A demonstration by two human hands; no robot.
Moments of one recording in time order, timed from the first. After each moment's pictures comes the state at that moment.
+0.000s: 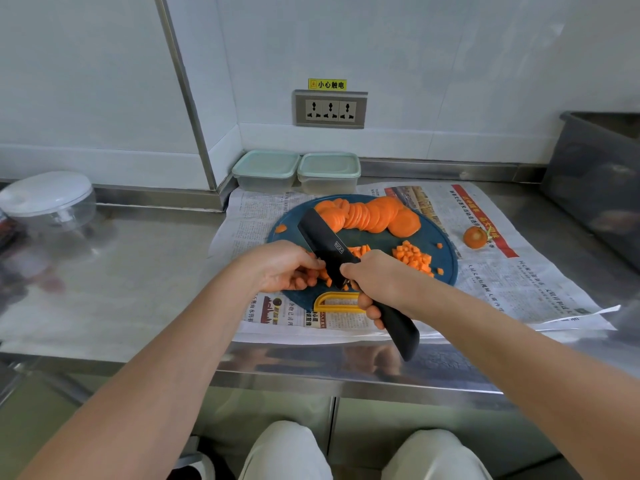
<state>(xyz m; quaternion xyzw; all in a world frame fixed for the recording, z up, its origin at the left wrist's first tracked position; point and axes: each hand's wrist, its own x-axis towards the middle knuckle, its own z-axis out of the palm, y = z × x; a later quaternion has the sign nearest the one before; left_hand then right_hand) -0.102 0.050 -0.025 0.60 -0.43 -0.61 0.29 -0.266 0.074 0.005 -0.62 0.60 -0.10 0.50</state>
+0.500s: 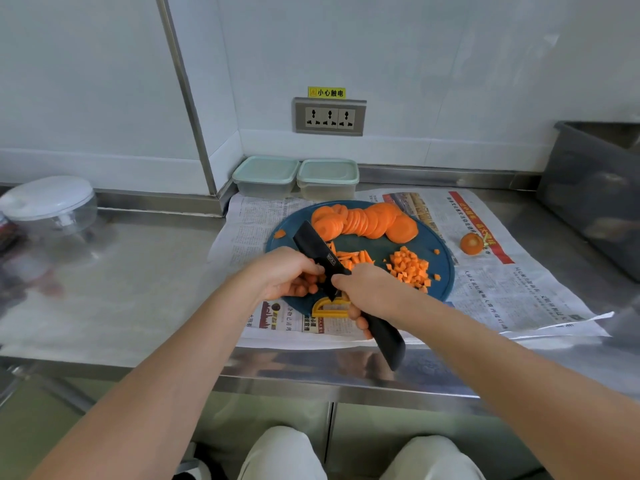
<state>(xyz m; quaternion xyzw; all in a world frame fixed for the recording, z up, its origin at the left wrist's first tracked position) -0.106 0.053 -0.030 0.62 -0.44 -0.57 0.30 -0.259 0.076 -0.004 -0.62 0.60 -0.09 0.49</state>
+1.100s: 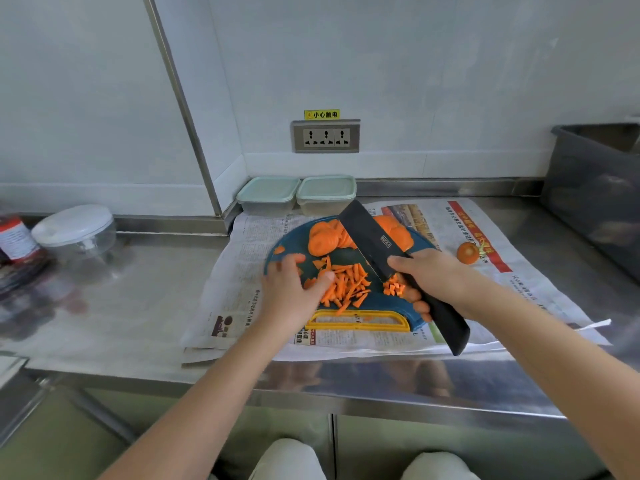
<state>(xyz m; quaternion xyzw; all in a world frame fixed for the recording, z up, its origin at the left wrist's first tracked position) -0.140 0.082 -0.042 0.74 -0.57 -0.18 0.31 -0.344 0.054 0.021 -0.60 0.59 -0.18 0.52</state>
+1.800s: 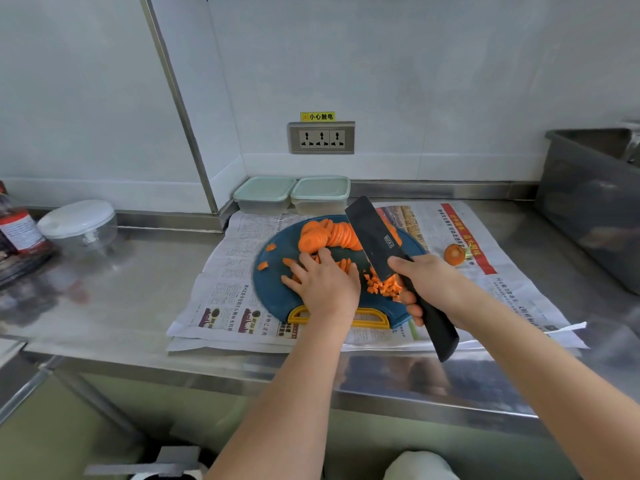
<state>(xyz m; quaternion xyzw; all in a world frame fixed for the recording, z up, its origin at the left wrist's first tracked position) -0.230 0.033 -0.064 0.84 -0.48 -0.04 0.24 -0.372 0.058 0.010 -0.58 0.57 -0.23 0.53</state>
